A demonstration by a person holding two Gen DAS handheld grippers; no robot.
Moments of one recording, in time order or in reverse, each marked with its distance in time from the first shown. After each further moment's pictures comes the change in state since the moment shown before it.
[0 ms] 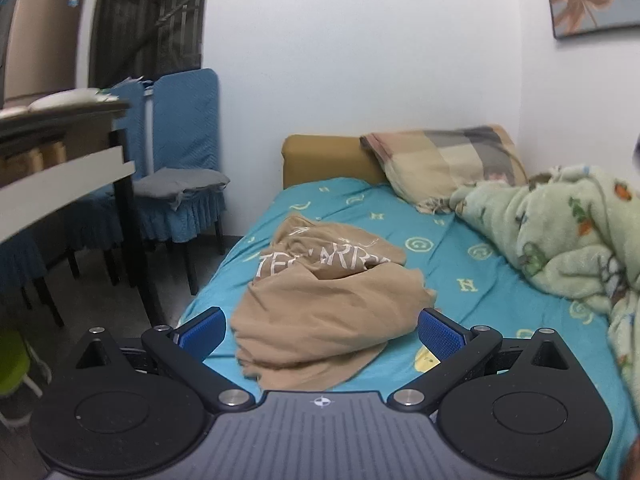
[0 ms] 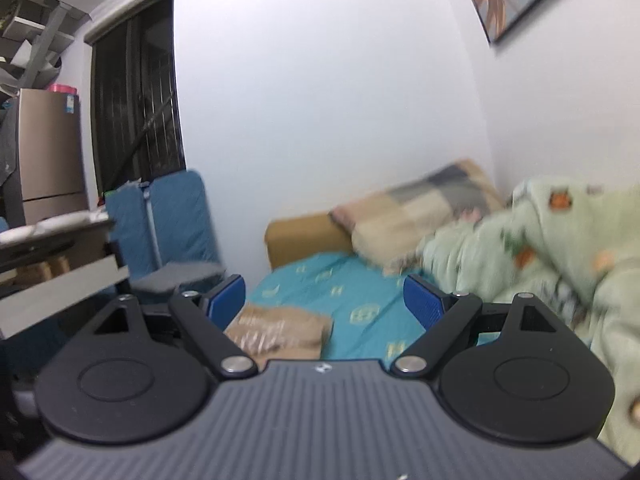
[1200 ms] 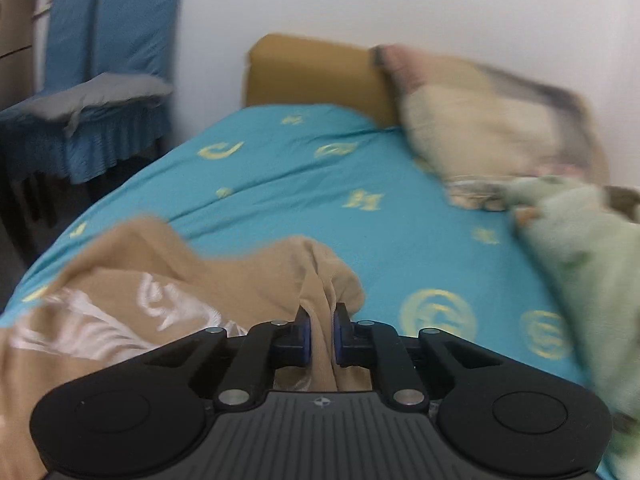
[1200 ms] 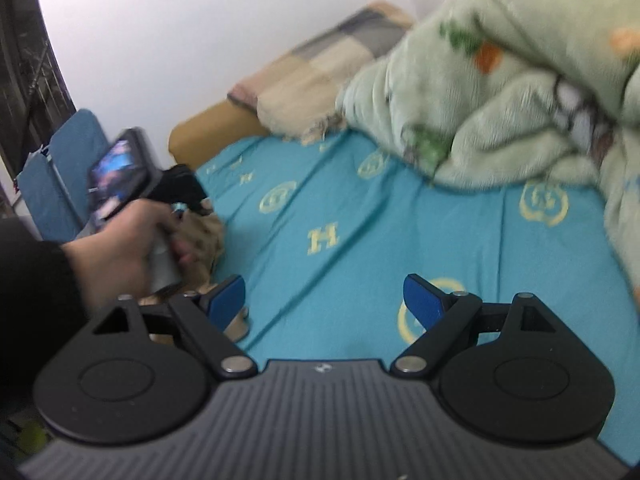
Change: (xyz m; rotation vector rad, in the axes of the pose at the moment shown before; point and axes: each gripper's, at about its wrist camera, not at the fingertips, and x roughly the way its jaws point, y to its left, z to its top) left arm 0.434 -0.092 0.109 -0.190 0.236 -0.082; right arm 0.172 -0.100 -0.122 0.260 0.339 -0.197
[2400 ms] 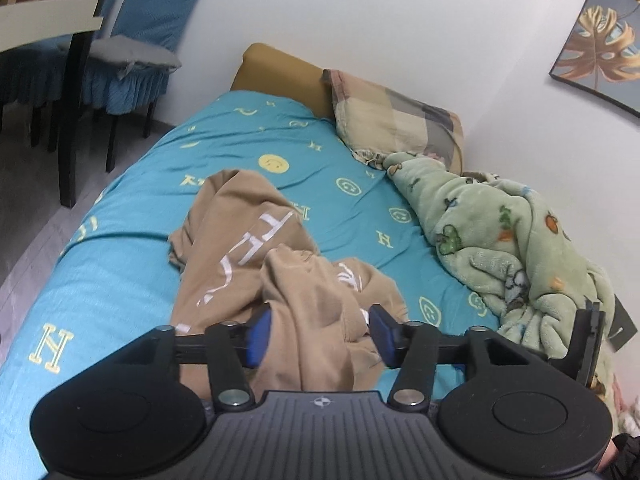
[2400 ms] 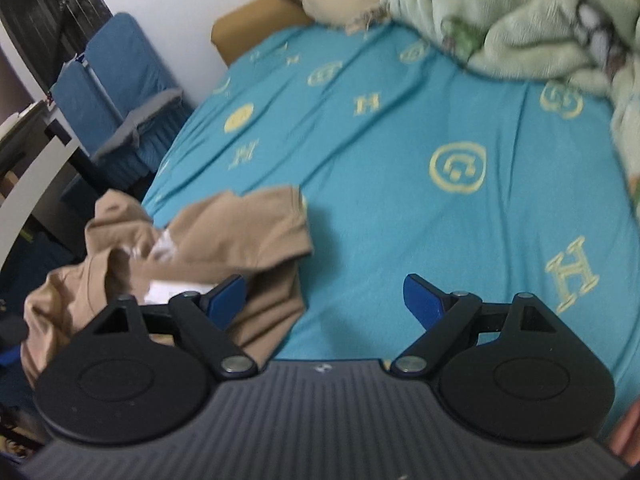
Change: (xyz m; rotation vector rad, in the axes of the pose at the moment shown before) left arm -0.376 0.155 -0.202 -0.108 0.017 -0.287; right arm -0.052 0.014 -0.044 -0.059 0.389 0.110
